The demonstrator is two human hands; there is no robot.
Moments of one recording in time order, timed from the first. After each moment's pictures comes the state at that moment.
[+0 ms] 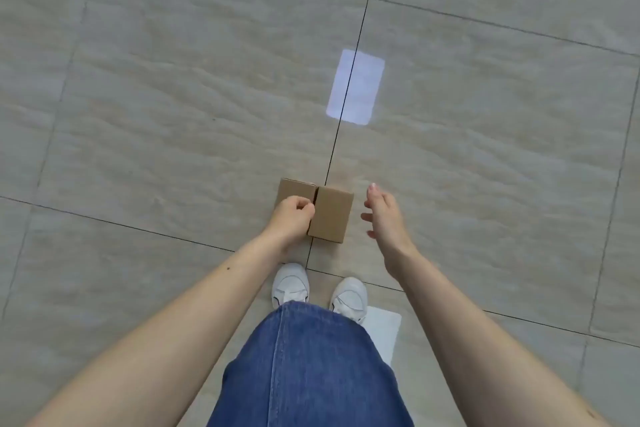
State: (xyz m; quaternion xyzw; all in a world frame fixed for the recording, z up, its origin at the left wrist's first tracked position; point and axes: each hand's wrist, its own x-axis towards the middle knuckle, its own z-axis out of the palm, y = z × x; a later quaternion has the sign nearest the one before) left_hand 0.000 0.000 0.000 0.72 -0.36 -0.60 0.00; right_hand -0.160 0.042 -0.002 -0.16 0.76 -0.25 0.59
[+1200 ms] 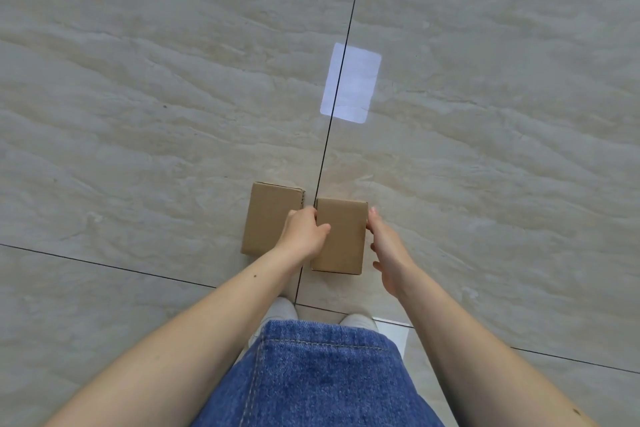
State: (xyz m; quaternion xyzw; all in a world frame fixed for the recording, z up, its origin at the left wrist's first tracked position) left_hand -0.033 0.001 -0.188 0.68 -0.50 -0.52 -0.14; right_hand -0.171 0.056 -0.189 -0.03 0.74 -0.19 0.65
